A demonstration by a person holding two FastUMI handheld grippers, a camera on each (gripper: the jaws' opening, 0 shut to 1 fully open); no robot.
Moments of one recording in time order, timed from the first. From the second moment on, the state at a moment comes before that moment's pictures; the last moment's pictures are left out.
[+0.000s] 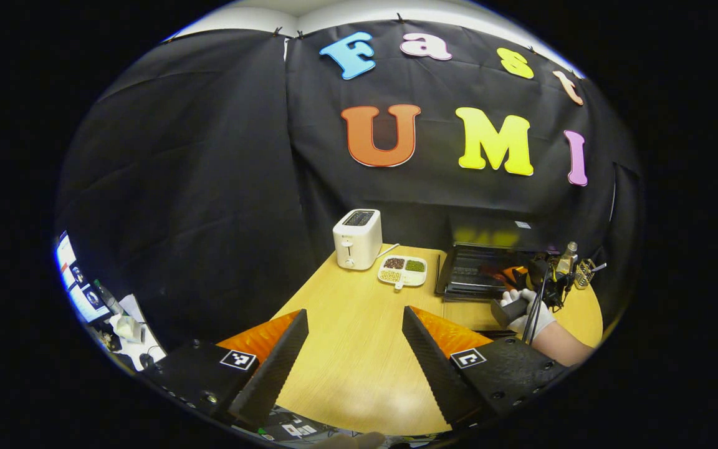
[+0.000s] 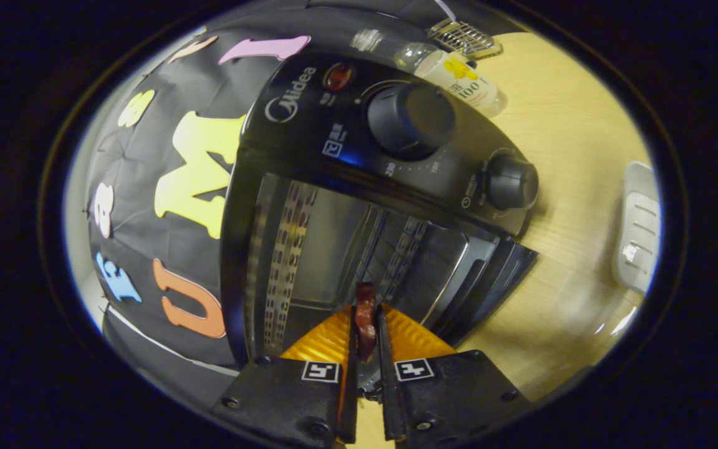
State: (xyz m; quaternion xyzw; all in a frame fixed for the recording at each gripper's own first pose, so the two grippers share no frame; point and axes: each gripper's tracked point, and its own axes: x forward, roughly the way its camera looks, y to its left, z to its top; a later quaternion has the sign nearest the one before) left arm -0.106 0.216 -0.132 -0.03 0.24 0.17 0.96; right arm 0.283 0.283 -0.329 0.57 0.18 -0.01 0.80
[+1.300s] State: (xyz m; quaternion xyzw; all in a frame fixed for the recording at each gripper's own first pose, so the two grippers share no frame) left arm -0.082 0.148 -0.133 -0.02 0.18 0.07 0.98; right arm 0.145 0.192 -0.228 0.17 0.18 0.06 0.97
